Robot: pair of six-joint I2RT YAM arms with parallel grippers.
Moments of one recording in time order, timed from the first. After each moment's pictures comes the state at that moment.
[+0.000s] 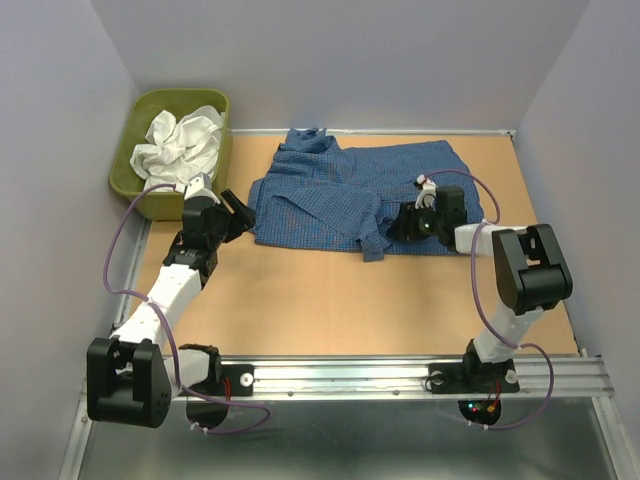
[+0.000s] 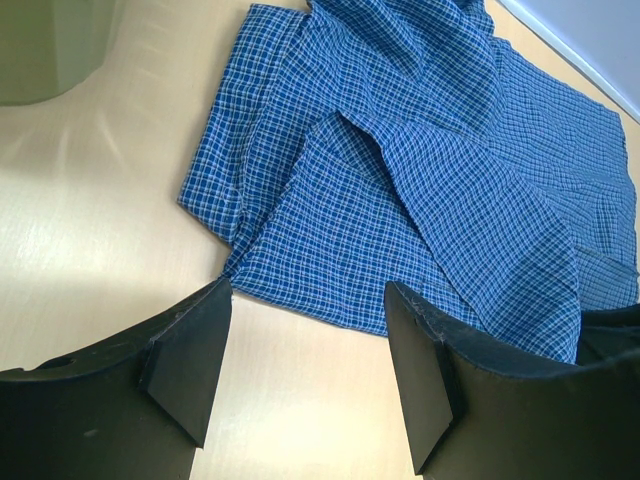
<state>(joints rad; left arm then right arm) -0.14 1.11 0.66 -0.01 0.02 -0.62 0.14 1.74 0.82 0.24 -0.52 0.17</state>
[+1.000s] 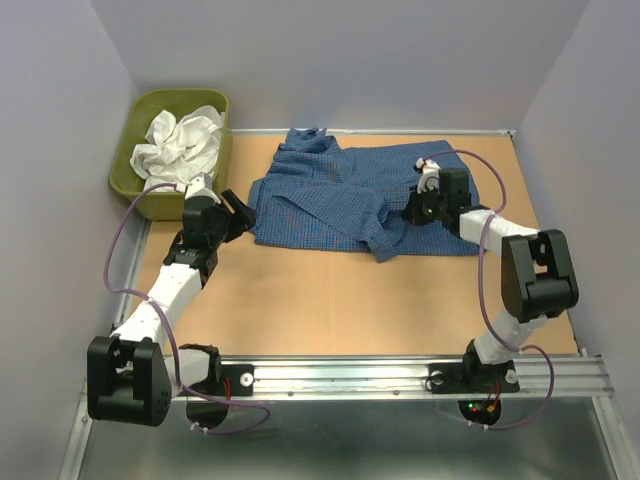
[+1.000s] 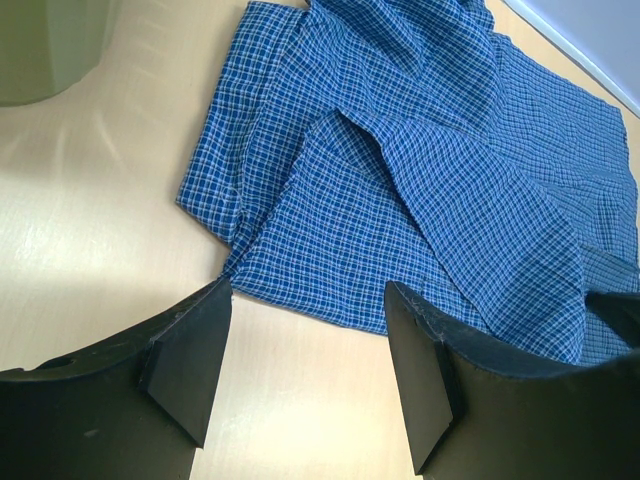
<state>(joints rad) -0.14 1.12 0.66 -0.01 0.03 -0.61 0.14 1.72 0.97 0.05 -0.43 -0.01</state>
